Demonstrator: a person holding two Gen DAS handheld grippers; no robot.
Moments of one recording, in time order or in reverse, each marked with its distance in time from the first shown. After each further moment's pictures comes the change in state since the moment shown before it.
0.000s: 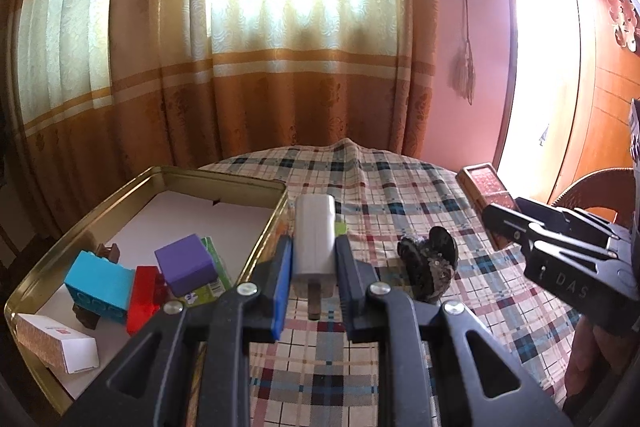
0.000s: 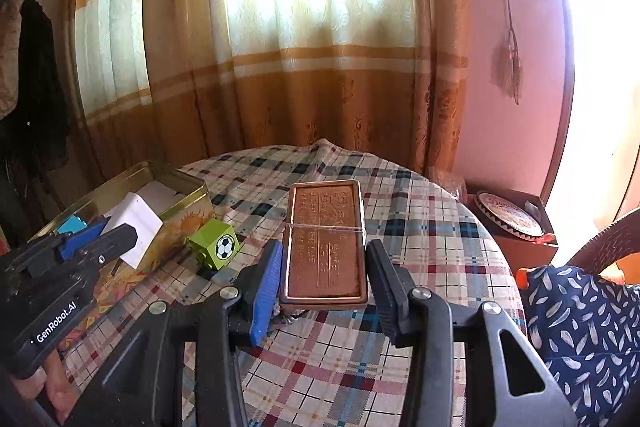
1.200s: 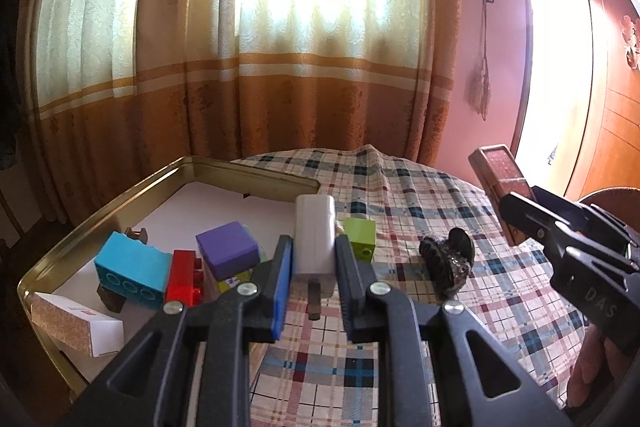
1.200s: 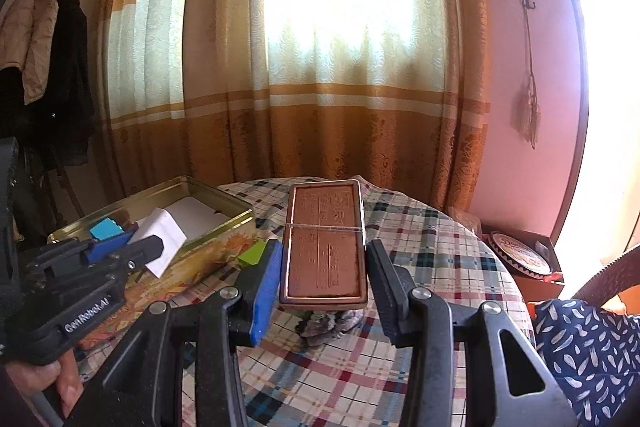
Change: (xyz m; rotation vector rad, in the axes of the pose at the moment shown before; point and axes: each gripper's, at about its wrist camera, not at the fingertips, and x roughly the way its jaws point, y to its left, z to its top) left arm -0.016 0.023 -0.009 -0.065 -0.026 0.030; right arm -0.029 0.042 0.002 -0.097 -0.122 0.061
